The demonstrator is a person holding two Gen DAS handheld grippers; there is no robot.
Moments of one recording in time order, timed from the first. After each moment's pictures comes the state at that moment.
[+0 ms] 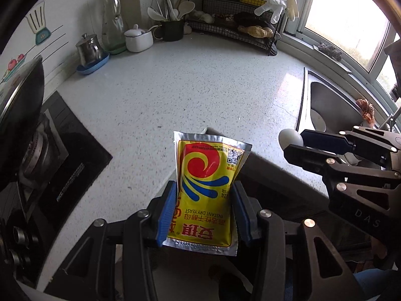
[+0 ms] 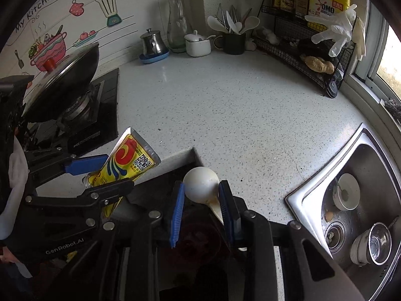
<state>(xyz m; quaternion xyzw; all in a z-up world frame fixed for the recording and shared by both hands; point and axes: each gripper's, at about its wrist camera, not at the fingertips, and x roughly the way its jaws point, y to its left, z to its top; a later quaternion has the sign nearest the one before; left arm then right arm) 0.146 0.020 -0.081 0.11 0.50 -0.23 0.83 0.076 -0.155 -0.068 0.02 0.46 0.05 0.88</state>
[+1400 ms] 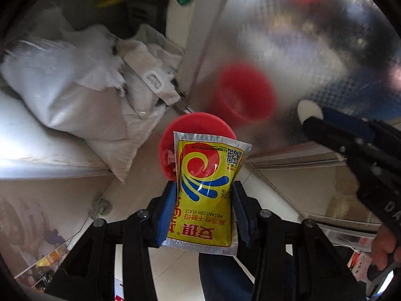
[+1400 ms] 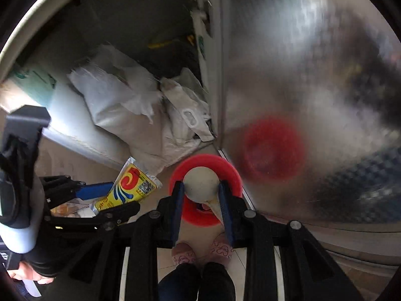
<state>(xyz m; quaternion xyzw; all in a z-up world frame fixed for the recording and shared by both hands) 0.093 0.038 -0.457 0.04 0.66 -0.21 0.72 0.048 -0.117 -0.383 0.03 0.57 0.04 0.82</state>
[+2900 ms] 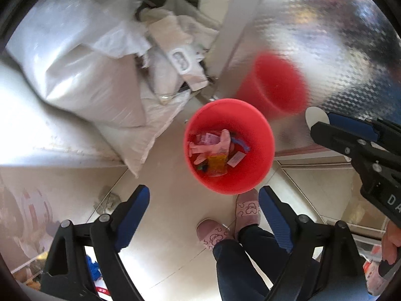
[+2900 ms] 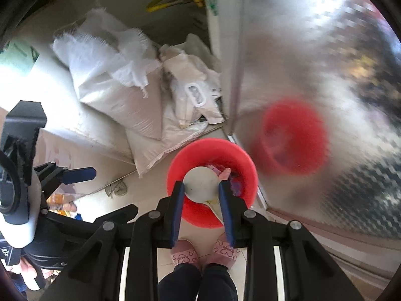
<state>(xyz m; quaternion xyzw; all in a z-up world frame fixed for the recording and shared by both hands) 0.094 0.076 -0.524 0.05 0.66 -0.15 0.73 0.065 -0.107 -0.466 0.02 0.60 0.08 0.80</state>
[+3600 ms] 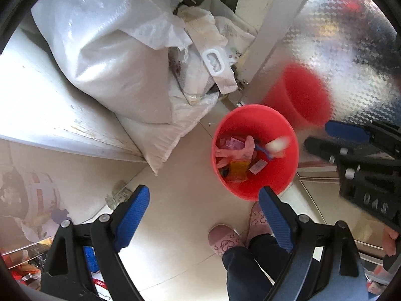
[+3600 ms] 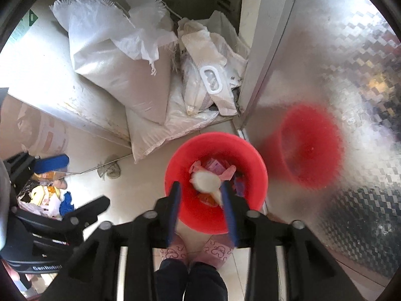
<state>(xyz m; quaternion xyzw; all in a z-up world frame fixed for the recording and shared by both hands) 0.093 0.100 -0.526 0.05 0.65 -0.09 0.75 0.086 -0.083 -0.501 -0.03 0.63 0.11 0.77</state>
